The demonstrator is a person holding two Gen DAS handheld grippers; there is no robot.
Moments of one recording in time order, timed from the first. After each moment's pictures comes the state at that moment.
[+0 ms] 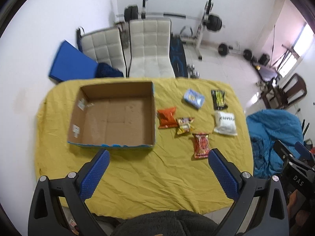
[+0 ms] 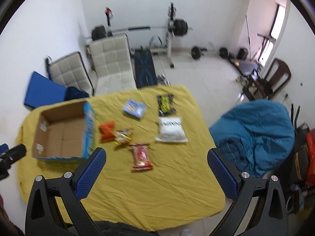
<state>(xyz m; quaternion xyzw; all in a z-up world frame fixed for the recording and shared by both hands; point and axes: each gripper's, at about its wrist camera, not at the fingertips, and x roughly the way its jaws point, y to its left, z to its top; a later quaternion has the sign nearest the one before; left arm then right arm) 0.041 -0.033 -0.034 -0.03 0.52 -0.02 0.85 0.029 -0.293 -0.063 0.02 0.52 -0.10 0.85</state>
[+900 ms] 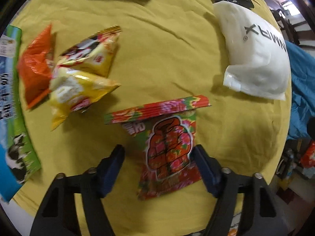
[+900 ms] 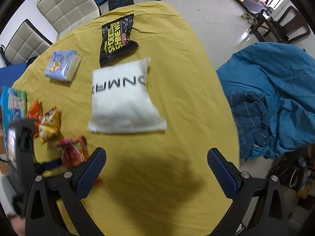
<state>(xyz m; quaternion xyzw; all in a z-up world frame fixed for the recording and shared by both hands) 0.207 -0.240 -0.394 0.03 0.77 -0.09 0.64 0.164 -0.465 -0.366 0.10 0.70 -0.11 0.70</state>
